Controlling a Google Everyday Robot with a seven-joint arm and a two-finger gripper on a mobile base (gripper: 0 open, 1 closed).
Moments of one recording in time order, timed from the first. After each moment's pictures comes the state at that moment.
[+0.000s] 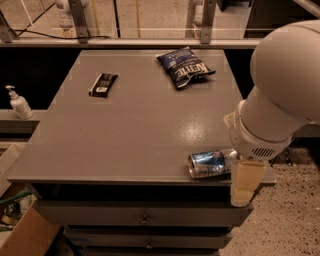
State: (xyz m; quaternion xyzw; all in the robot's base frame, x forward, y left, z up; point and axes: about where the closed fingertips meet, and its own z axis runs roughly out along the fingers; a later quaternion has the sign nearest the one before) arm 0.413 -0.158 0.850 -0.67 0.73 -0.06 0.10
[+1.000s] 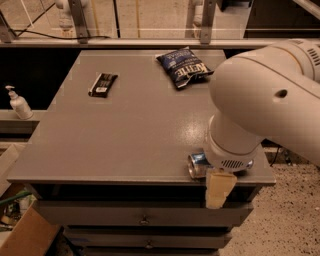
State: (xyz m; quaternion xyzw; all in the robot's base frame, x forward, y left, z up) arm 0.408 -0.118 0.817 -0.68 0.73 -0.05 0.09
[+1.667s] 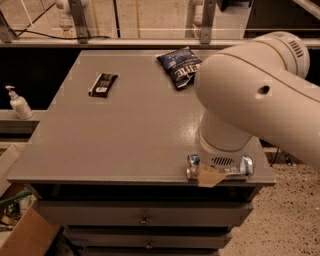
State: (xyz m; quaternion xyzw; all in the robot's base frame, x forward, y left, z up) arm 0.409 -0.104 0.822 -0.67 0.73 -0.05 0.08
